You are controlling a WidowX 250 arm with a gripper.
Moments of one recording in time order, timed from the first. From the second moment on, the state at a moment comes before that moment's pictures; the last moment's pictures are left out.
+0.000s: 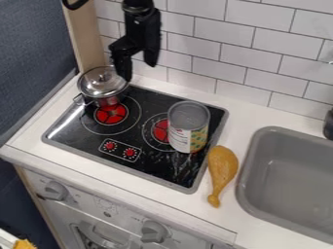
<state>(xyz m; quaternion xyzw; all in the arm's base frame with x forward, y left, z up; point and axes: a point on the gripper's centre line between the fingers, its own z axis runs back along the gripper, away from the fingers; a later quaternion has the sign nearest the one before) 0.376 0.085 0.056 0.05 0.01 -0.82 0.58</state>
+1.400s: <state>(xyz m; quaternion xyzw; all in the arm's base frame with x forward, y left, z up) 0.302 -0.027 0.035 0.03 -0.01 -0.99 0.11</state>
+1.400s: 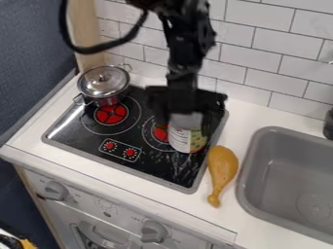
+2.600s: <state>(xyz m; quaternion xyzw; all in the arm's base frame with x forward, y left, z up) 0.290 -0.087 -0.053 -0.06 0.01 -1.00 -0.06</state>
